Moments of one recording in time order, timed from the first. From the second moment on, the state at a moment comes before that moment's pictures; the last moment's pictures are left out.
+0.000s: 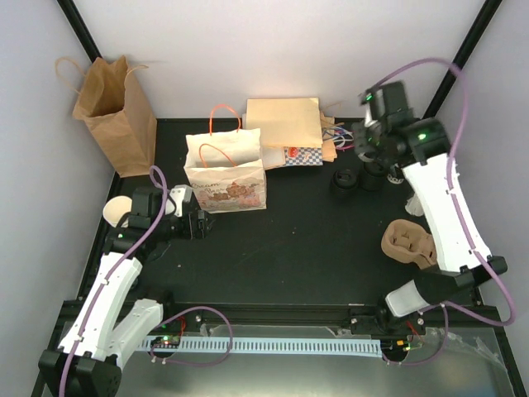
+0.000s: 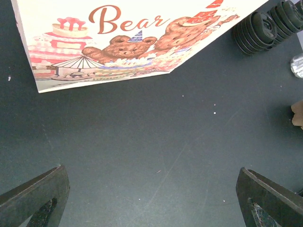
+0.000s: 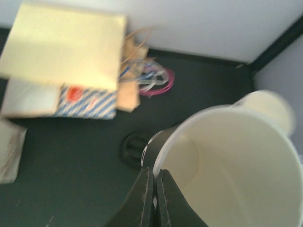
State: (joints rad) left arm -0.14 0.79 0.74 -0.76 0.45 -0.26; right arm 0.32 1.53 2.04 -1.24 0.31 0.10
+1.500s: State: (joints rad) left arm -0.18 0.79 0.74 -0.76 0.41 -0.27; right arm 1.04 1.54 1.21 -0.78 0.28 0.29
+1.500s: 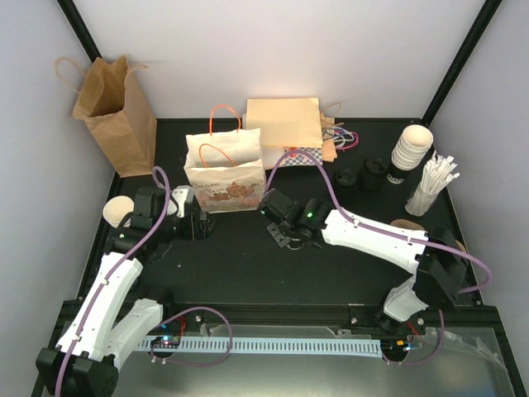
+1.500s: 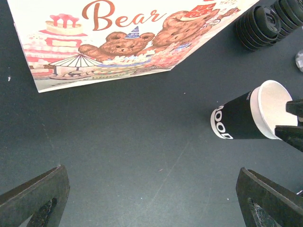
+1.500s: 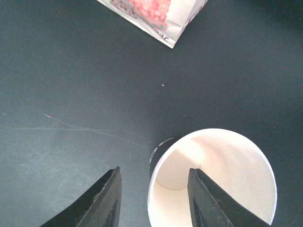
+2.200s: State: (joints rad) left arm -0.19 0.79 0.74 -0.76 0.41 -0.27; right arm 0.72 1.44 1.25 -0.81 0.23 0.18
